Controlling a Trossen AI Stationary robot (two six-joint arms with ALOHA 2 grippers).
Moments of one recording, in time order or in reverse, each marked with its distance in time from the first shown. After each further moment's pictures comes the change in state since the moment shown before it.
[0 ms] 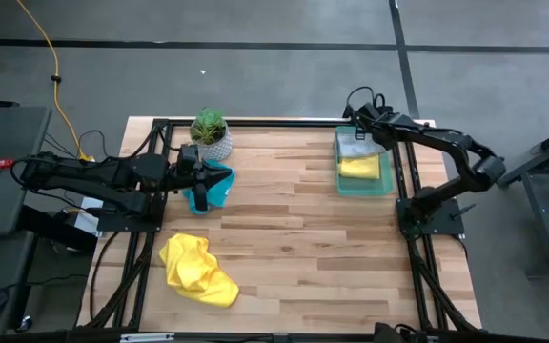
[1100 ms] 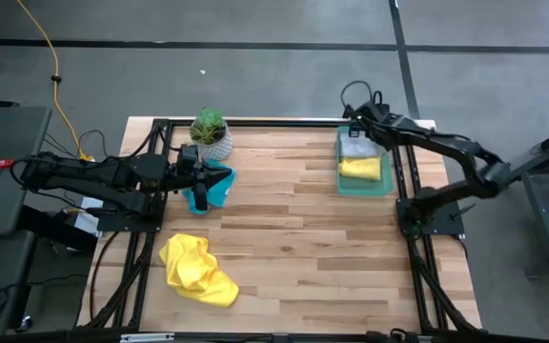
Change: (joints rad) left arm 0.000 0.000 0.000 -0.003 -0.005 -0.009; right arm 0.067 -0.096 0.000 0.098 -0.078 -0.026
